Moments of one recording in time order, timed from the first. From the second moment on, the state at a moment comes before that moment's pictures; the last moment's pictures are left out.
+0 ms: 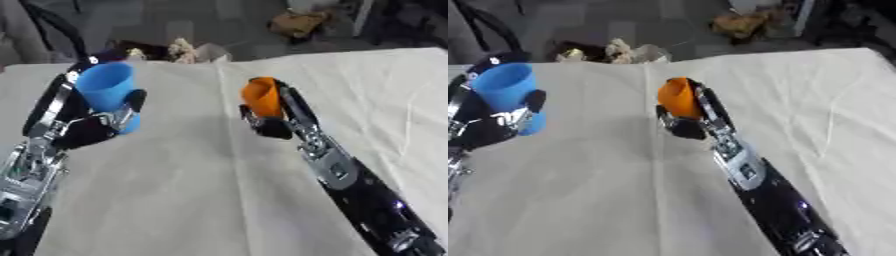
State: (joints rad) left arm -0.56 0.30 -0.24 -1.58 -0.02 -0.09 -0.09; right arm -0.65 -0.31 0.24 -1.24 0.21 -0.15 -0.12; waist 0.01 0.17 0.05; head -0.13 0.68
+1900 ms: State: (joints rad) left arm -0.65 0.23 -0.35 -1.29 -0.20 -0.24 -0.19; right arm -0.87 -0.22 0.43 -1.44 0.26 -0.12 0.21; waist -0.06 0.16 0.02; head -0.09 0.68
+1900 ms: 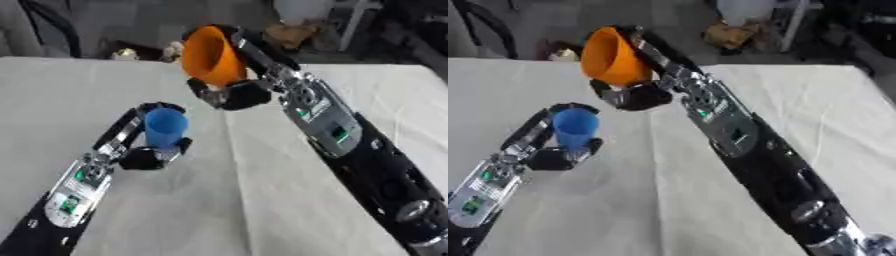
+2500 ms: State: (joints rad) left arm -0.67 0.20 -0.40 -1.33 -0.16 -0.24 -0.24; right arm -0.89 -0.20 0.45 -1.38 0.39 -0.17 0.26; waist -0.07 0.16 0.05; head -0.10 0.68
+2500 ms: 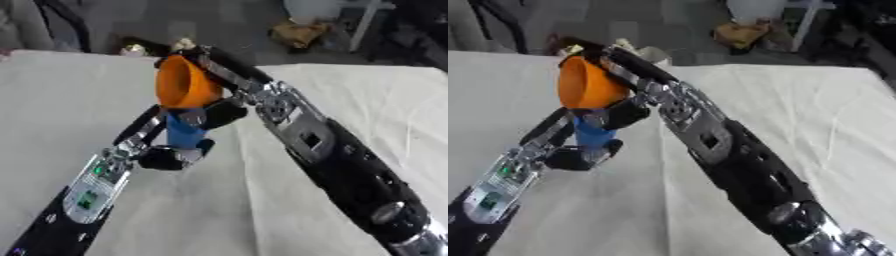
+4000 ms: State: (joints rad) left arm -0.63 0.23 -0.41 -1.39 -0.11 -0.22 -0.26; right arm -0.90 -0.34 0.46 -1.46 0.65 -0.27 0.30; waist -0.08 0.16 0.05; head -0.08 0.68
